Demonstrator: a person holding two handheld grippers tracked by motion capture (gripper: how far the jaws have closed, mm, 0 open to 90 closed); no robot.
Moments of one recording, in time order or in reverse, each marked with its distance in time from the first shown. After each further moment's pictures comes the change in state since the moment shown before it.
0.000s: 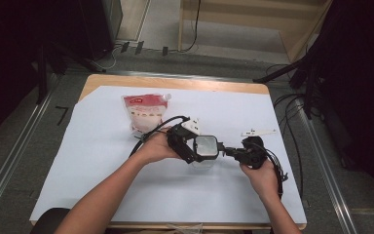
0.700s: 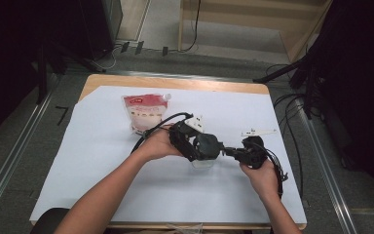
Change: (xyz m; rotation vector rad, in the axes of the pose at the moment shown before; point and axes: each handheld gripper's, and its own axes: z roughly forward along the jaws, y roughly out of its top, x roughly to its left) left arm -0.002 0.015 -0.006 0.004 0.004 0.029; right arm -0.001 0.000 0.000 0.000 0.010 0.007
